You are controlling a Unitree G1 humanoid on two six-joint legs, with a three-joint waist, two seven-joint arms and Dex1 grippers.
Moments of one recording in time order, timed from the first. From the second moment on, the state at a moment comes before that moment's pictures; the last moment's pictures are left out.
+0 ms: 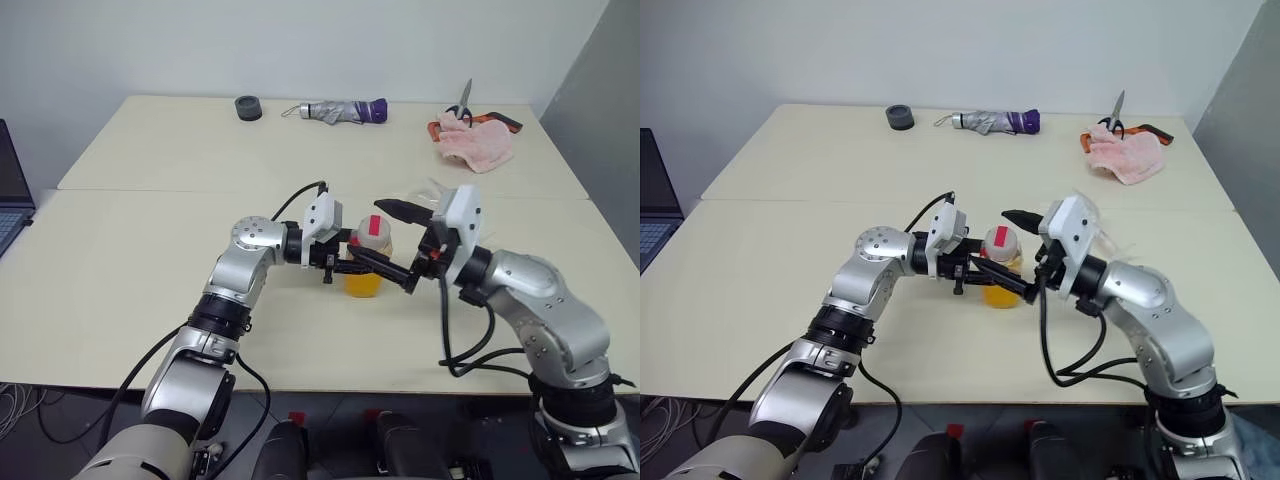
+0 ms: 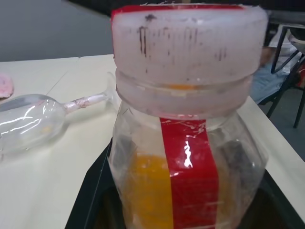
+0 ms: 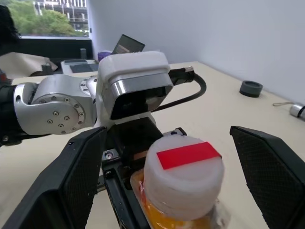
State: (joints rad) left arm -0.78 0.31 -0.19 0.40 -0.27 0.08 -1.34; right arm -0.41 -0.41 0.09 -0.55 0.41 0.59 0.58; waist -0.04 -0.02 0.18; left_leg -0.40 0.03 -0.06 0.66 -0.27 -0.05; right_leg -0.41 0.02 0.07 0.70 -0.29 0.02
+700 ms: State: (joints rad) left arm -0.80 0.31 -0.19 0.46 -0.27 0.08 -1.35; right arm -0.37 -0.42 0.08 -0.55 0.37 0.57 0.52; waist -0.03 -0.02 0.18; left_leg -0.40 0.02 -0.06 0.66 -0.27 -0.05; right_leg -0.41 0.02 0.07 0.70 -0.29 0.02
